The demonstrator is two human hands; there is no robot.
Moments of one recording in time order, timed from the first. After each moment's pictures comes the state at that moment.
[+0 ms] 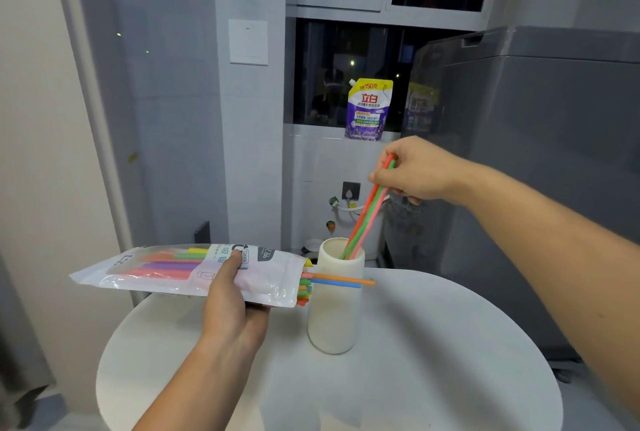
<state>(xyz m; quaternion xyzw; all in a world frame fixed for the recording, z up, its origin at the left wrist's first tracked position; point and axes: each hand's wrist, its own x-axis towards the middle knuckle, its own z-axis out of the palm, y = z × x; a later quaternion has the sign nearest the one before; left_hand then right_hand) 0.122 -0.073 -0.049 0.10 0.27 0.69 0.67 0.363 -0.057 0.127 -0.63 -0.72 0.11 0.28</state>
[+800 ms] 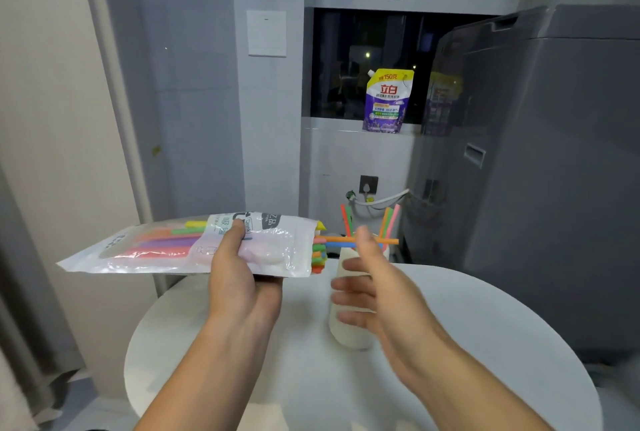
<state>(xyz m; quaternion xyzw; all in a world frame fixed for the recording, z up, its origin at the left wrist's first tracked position) 0.108 -0.074 -0.019 0.12 0.20 0.73 0.64 0.255 -0.145 -0.005 -0.54 -0.40 0.51 0.54</state>
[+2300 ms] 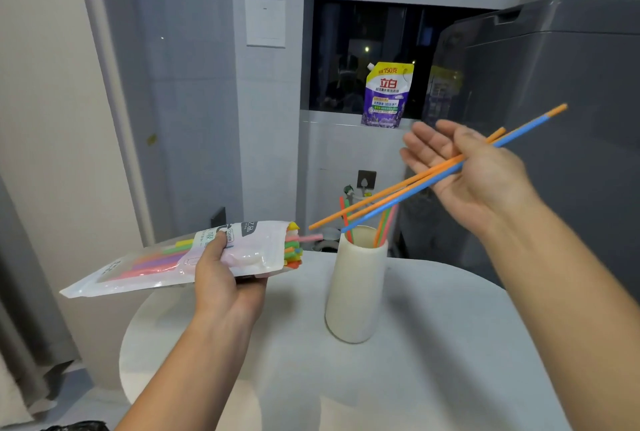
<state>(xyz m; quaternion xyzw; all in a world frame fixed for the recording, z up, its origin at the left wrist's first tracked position) 0.092 -0.066 -0.035 0.05 0.22 0.72 0.66 0.337 -0.085 0.094 -0.30 -0.34 0.47 0.76</state>
